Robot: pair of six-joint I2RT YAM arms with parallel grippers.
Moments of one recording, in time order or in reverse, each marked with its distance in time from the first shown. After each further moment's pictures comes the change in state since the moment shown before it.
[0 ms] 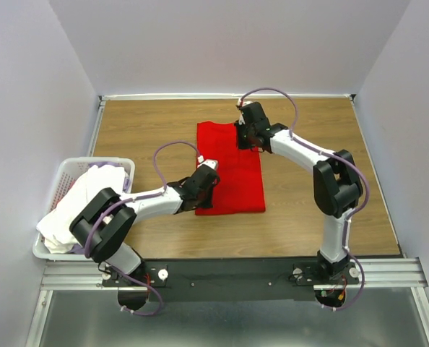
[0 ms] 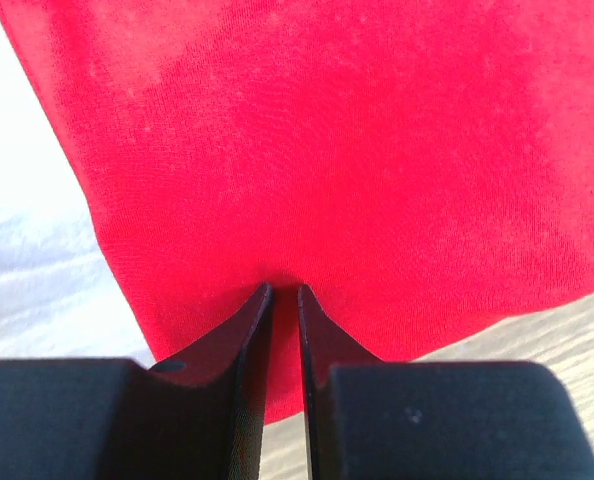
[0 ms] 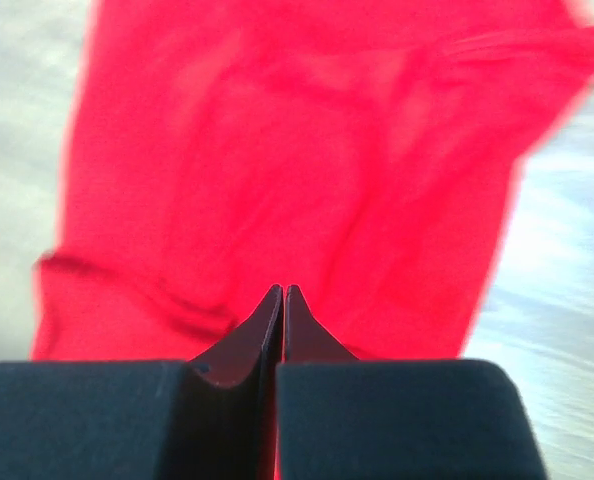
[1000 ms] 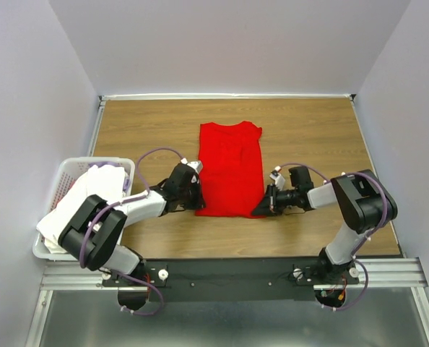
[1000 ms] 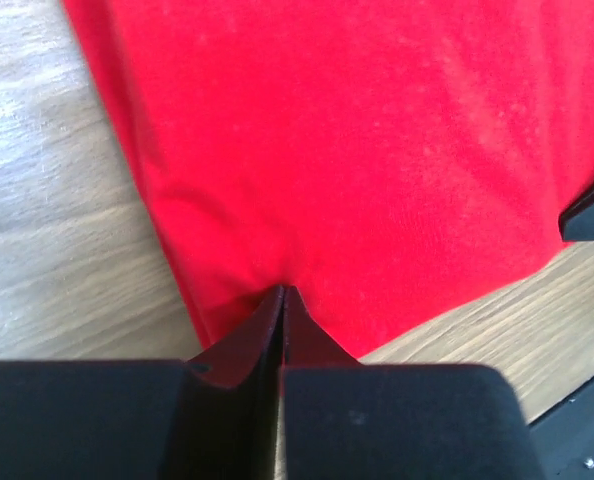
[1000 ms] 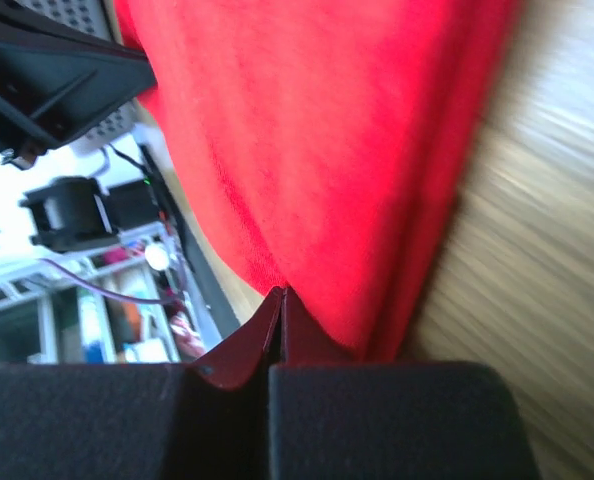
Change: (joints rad) left arm 0.182 -0.099 -0.162 0.121 0.299 -0.027; right arm -0.256 -0.270 -1.055 0.598 -1.004 0.343
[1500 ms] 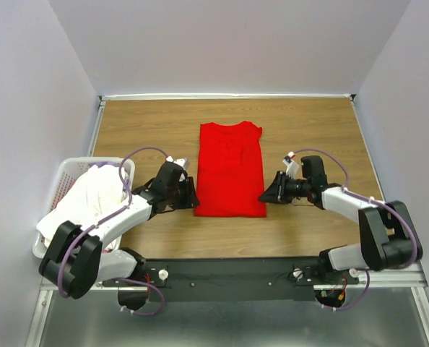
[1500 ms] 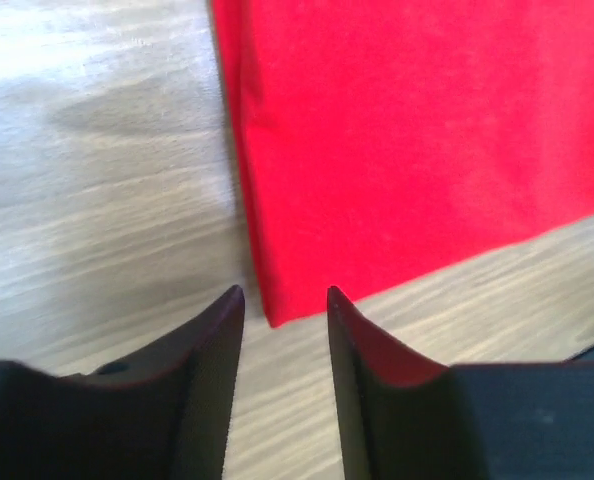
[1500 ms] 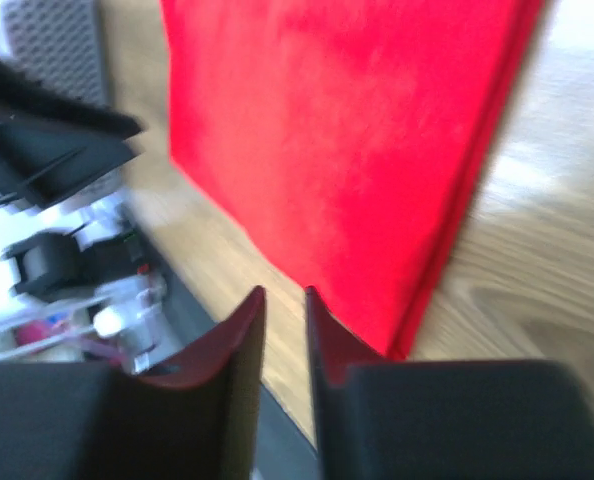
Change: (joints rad) left arm 0.066 -0.205 -0.005 -0.219 -0.021 -0.028; right arm -0.066 -0.302 0.023 -0.204 0.130 -0.037
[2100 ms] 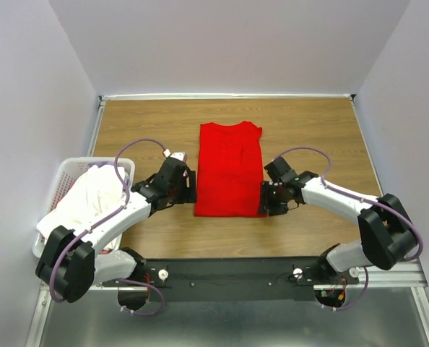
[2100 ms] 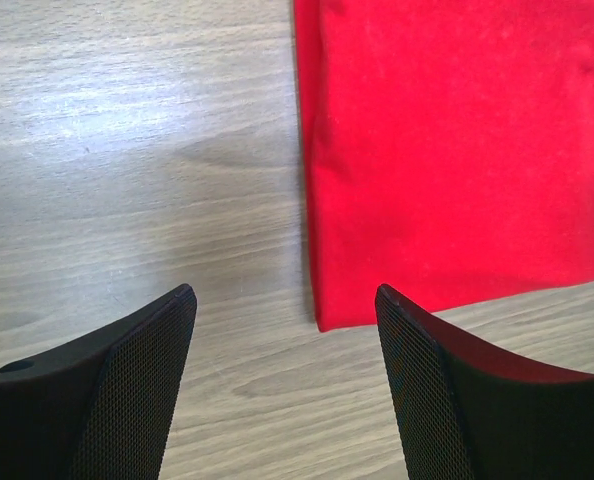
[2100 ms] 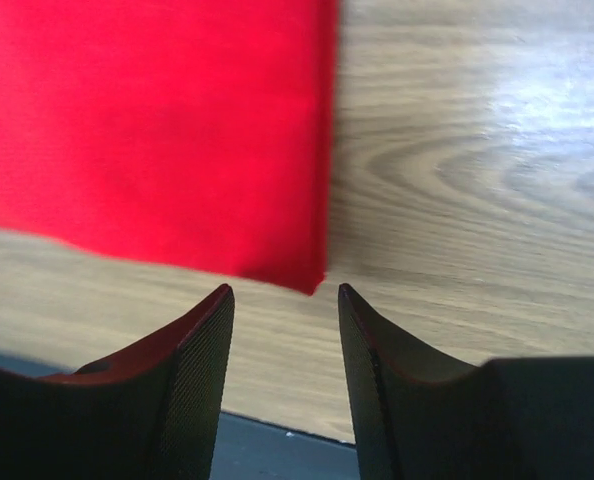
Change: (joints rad) left arm -0.045 -0.059 0.114 -0.173 -0.243 0.040; right arm 0.356 -0.010 0.259 -0.616 0.705 0.065
